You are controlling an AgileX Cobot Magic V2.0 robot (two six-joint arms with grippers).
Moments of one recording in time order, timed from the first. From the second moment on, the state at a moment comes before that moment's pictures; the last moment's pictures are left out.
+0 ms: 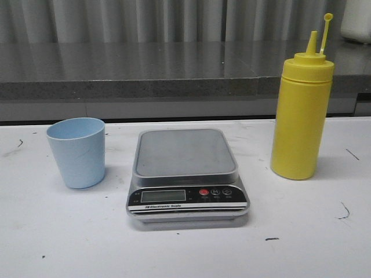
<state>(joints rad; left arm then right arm) 0.01 0.56 -0.52 0.01 0.25 -0.08 0.02 0.37 -0.47 0.10 0.33 -0.03</state>
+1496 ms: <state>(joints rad) -0.37 1.86 -1.26 0.04 0.73 -0.08 0.02 0.37 -0.47 0.10 0.34 -0.03</state>
